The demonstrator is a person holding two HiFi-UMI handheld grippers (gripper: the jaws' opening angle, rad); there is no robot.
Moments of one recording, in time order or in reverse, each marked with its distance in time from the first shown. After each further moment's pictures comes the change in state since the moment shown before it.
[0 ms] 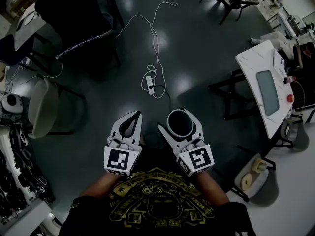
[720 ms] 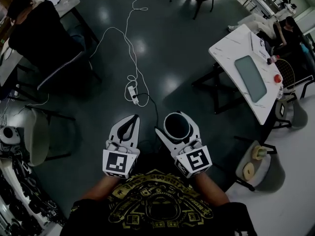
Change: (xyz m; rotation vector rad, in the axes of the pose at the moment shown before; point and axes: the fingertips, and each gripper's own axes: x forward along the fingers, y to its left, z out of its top) left arm 0.077 -0.076 0.029 0.038 -0.011 -0.167; right arm -0.052 -0.087 0.016 0.028 -0.033 -0.155
